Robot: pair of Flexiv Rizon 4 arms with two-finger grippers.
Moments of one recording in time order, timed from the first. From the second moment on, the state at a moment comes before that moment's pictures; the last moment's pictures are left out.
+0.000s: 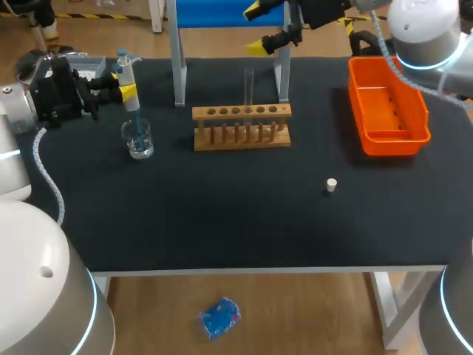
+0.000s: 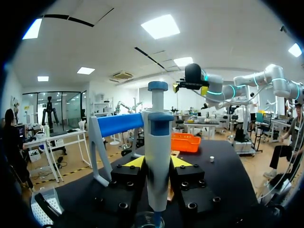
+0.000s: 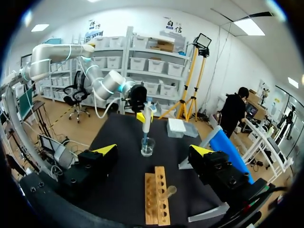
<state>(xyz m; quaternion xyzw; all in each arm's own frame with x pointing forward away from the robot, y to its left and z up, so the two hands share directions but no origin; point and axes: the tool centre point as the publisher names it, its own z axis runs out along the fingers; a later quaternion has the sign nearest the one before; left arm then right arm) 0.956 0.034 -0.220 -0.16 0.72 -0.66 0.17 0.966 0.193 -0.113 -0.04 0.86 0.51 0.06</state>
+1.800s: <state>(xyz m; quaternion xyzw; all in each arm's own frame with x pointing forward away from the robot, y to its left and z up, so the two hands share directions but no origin) 0.956 0.034 -0.220 -0.16 0.72 -0.66 0.17 1.008 0.152 -0.254 -0.06 0.88 0.47 -0.01</state>
